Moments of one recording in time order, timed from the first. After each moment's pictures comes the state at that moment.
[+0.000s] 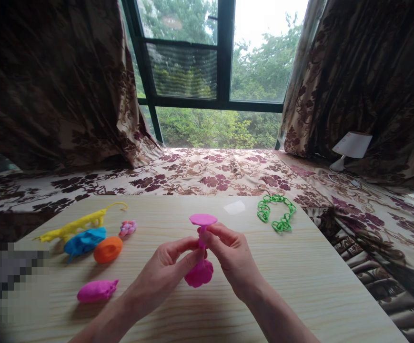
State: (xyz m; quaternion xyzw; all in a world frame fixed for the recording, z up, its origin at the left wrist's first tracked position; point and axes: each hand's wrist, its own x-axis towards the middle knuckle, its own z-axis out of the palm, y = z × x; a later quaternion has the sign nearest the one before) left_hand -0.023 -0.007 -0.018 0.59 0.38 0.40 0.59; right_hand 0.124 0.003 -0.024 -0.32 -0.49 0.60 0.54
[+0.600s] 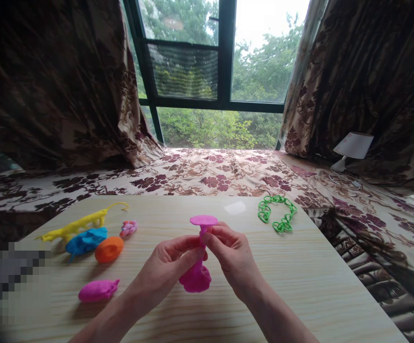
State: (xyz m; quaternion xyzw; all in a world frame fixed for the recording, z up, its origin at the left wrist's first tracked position) left_hand -0.023 -0.005 -0.022 0.56 0.39 0.42 0.60; right_hand 0.123 0.003 -0.023 -0.33 -0.50 0.58 0.55
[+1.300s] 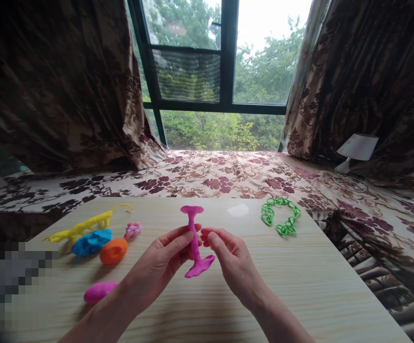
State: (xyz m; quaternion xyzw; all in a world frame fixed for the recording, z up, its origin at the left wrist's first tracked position) left_hand -0.033 0.005 -0.015 0.38 0.34 0.50 0.71; right_hand 0.122 0.001 -0.023 -0.39 -0.55 0.54 0.51
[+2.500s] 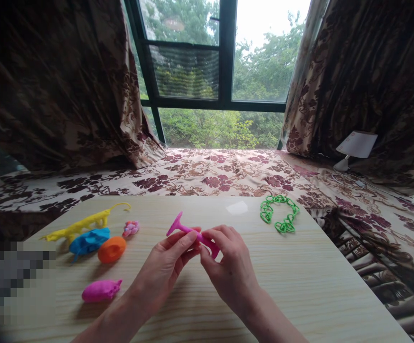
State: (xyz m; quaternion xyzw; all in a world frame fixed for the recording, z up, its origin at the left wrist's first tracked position) left_hand -0.018 0.002 -0.029 0.32 0.38 0.55 0.66; right_hand 0.120 -0.001 -0.031 -0.46 -0.74 0.20 0.46
